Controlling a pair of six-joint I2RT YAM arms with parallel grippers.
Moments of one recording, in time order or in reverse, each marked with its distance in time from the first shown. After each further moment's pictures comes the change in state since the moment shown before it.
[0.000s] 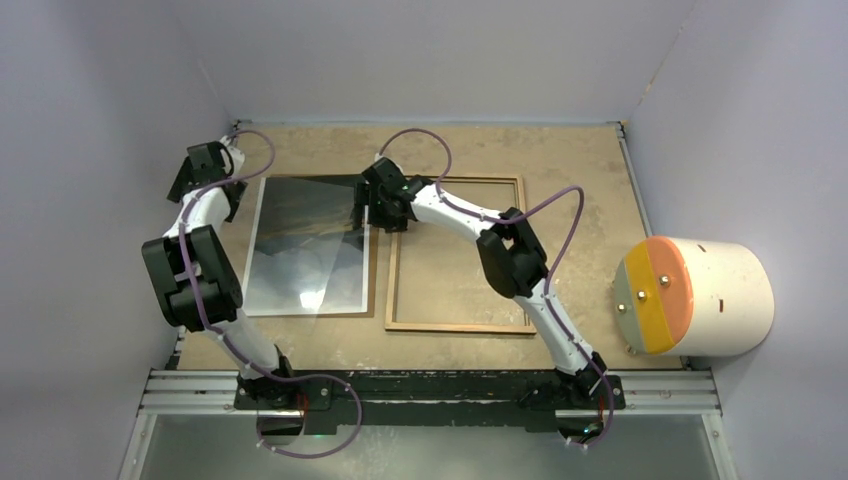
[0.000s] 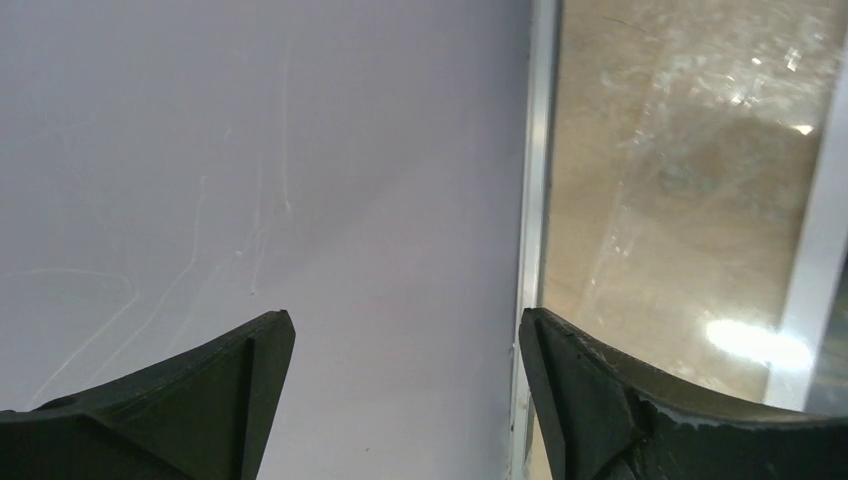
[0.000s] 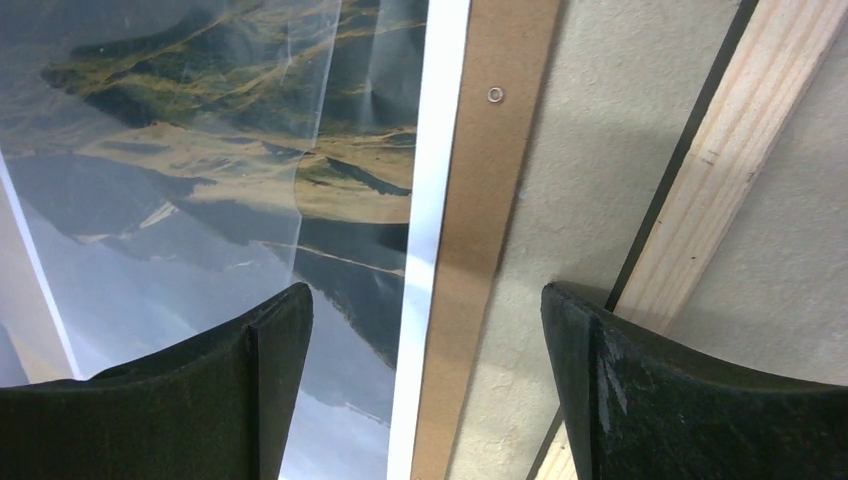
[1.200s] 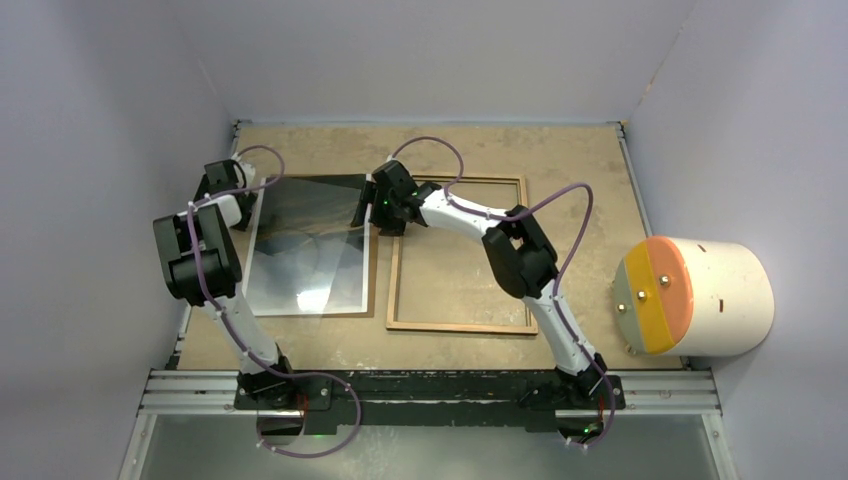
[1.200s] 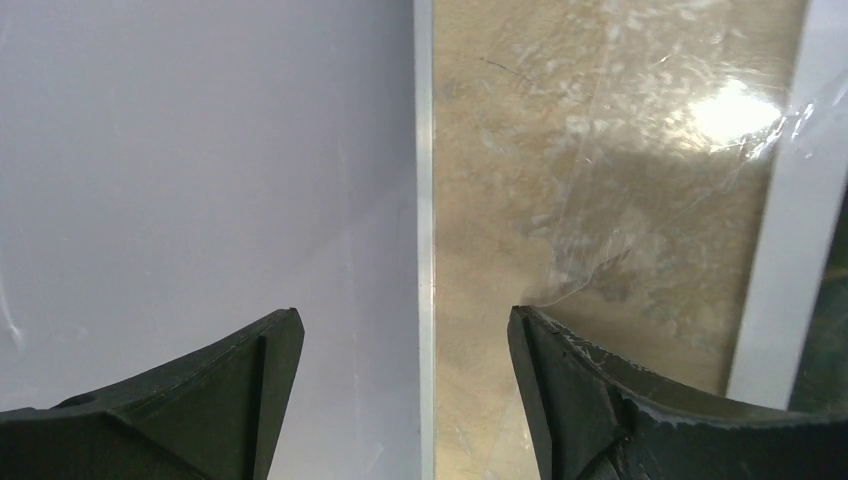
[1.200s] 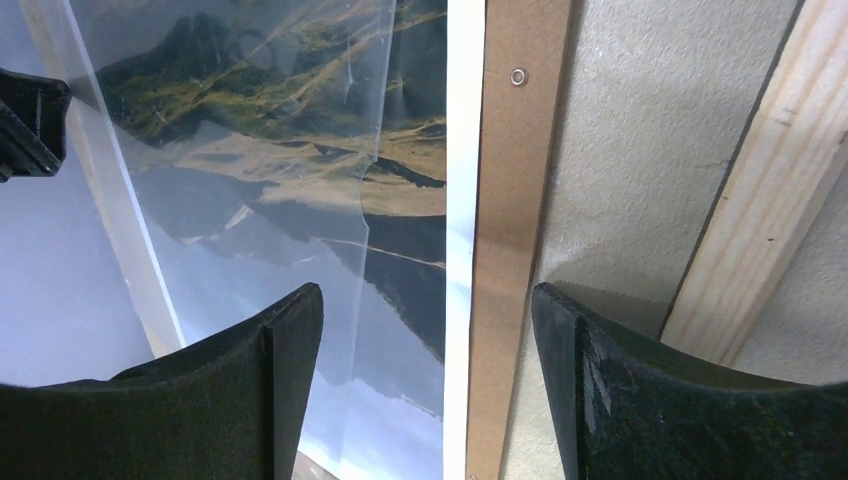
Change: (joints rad) left arm 0.001 0.212 -0.065 0.224 0.043 -0.084; right arm -0.017 -0.079 -0.188 0.202 -0.080 0.161
